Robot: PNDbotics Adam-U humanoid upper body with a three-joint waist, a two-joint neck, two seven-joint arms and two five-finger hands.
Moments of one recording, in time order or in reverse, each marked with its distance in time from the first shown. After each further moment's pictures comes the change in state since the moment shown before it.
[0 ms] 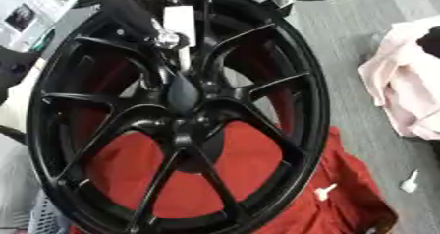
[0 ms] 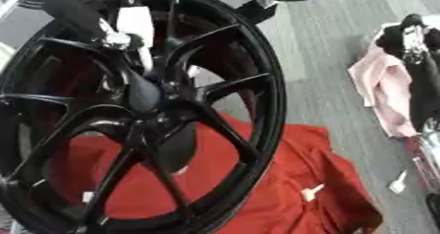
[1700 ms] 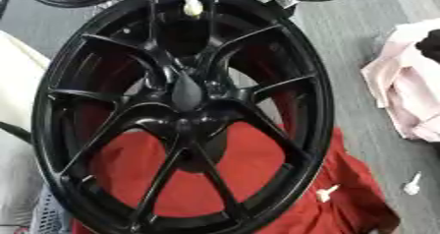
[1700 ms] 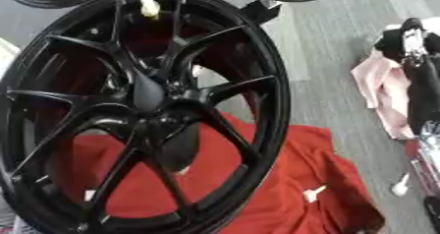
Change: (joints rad) left arm -0.025 0.032 0.221 -0.140 0.115 0.181 0.195; right arm 0.012 0.012 -0.005 0.000 -0.005 -0.002 -0.003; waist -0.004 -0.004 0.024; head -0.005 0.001
